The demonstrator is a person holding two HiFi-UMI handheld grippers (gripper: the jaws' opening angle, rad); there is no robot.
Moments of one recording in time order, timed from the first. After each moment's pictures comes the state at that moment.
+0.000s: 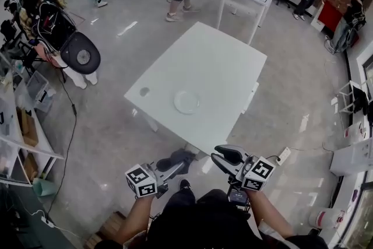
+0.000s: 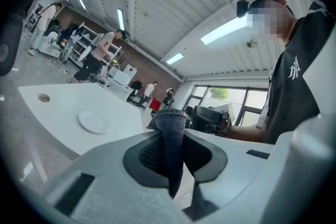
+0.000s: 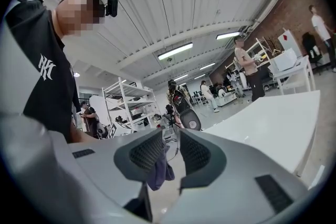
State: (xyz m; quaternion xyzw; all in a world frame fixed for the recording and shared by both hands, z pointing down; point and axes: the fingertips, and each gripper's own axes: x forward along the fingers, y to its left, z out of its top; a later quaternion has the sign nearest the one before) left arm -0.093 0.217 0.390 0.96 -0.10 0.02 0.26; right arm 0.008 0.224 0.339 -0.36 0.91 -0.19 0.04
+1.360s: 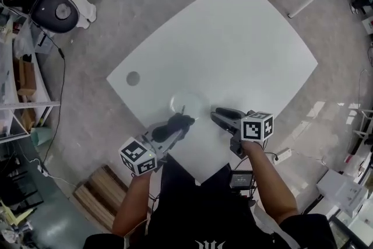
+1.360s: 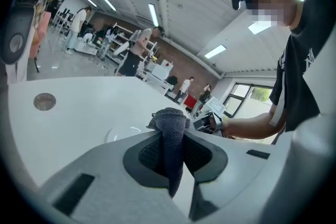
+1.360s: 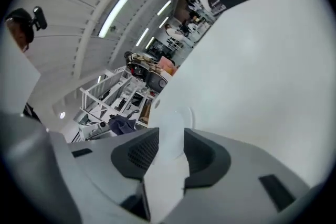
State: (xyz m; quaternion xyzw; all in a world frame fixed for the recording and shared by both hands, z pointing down) left arm -0.003 -0.062 0.511 0.90 -0.27 0.09 0.33; right arm 0.105 -0.095 0.578 -0.26 0.79 -0.54 -0.11
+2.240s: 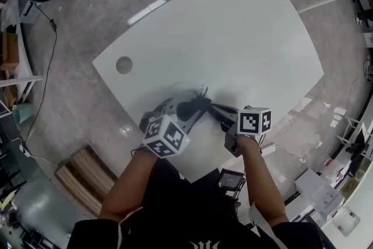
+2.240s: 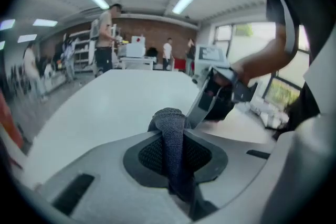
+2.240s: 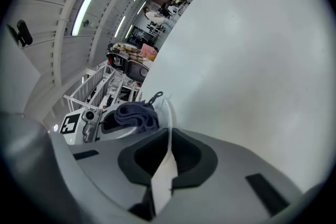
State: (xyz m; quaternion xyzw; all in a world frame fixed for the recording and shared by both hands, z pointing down) left arm 0.053 -0.127 0.594 0.92 -0.18 0.33 0.12; right arm 0.086 -0.122 0.634 -0.26 0.72 -0.62 -0.17
